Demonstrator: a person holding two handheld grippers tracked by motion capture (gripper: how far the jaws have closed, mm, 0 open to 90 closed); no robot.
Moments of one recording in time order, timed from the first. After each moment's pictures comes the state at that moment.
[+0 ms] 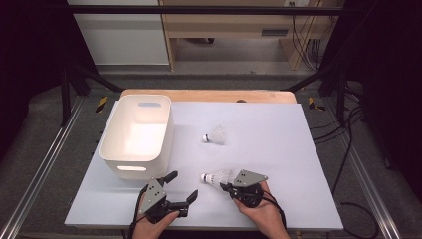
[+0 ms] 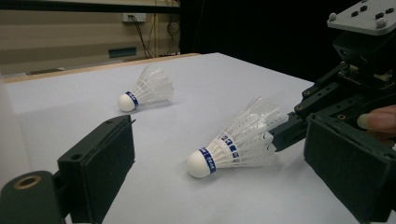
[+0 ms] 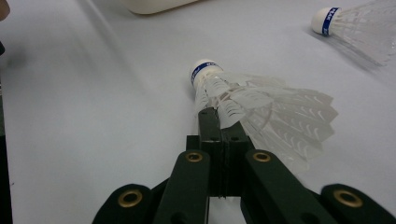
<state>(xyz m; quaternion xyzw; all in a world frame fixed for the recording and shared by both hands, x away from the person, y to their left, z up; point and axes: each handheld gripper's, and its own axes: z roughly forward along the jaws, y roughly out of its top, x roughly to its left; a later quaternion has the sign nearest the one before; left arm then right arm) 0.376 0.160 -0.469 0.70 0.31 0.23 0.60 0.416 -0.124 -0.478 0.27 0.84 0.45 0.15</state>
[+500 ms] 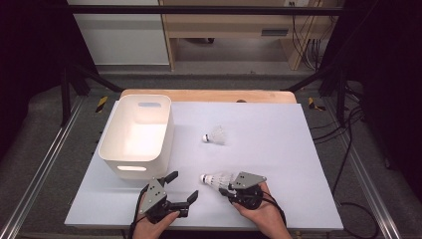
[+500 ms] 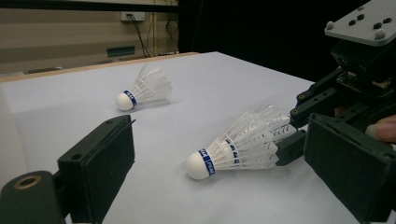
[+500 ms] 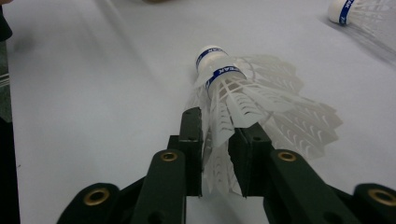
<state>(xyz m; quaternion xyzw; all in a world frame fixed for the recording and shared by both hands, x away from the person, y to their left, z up) 0.377 0.159 -0.469 0.70 0.31 0.22 0.60 0.415 -0.124 -0.483 0.25 0.85 0.44 0.14</state>
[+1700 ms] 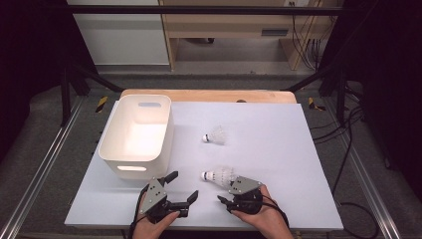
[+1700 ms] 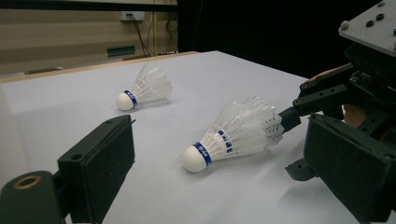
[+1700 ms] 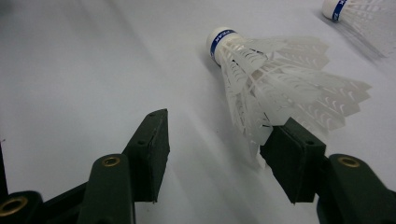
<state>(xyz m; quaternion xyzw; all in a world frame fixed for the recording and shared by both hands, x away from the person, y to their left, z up) 0.377 0.159 -0.469 0.71 0.31 0.22 0.60 0.404 -0.119 -0.480 0.24 0.87 0.40 0.18</state>
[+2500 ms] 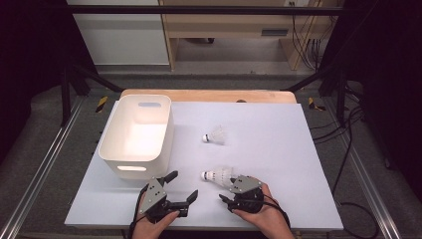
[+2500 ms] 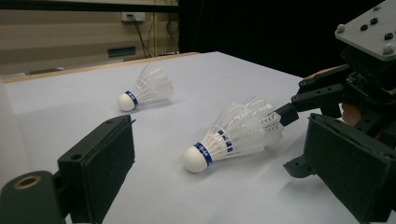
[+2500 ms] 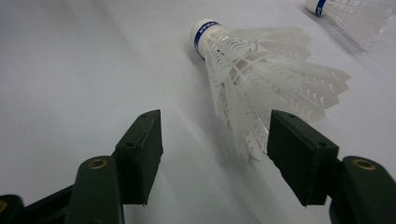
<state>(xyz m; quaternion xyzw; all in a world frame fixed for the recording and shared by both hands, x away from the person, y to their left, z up) 0.377 0.160 -0.469 0.71 0.31 0.23 0.60 0.407 -0.122 -0.482 0.24 0.87 0.38 0.20</state>
